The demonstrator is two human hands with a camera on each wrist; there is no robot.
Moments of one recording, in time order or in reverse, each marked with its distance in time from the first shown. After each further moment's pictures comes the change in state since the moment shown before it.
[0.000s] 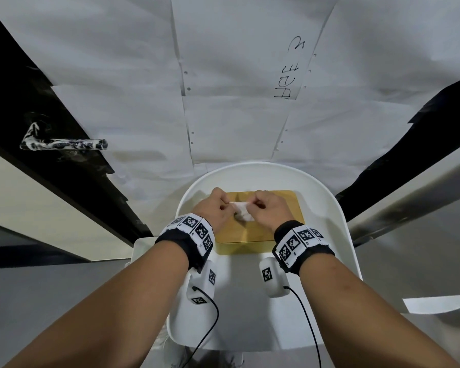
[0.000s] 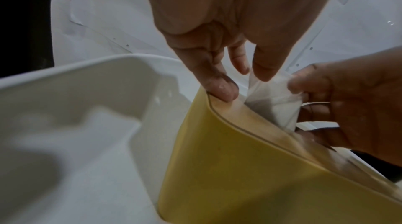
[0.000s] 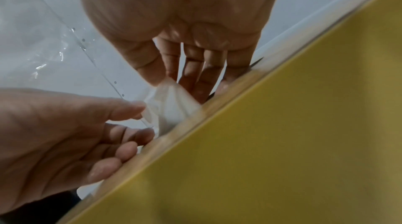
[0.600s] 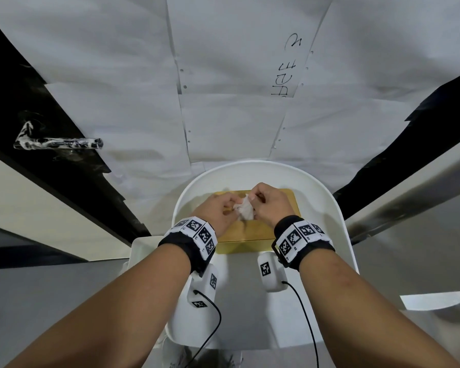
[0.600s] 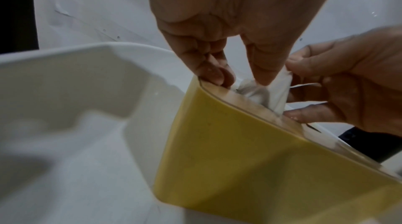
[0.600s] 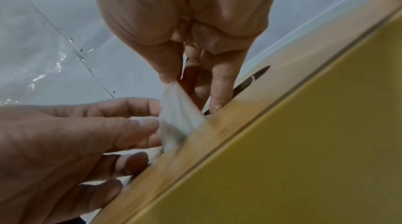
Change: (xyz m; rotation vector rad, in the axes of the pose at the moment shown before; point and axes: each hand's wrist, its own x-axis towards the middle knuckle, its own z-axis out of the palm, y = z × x) left_hand -0.001 0.000 0.011 -0.012 -0.014 0.143; right_hand 0.004 0.000 -0.004 0.109 0.061 0.002
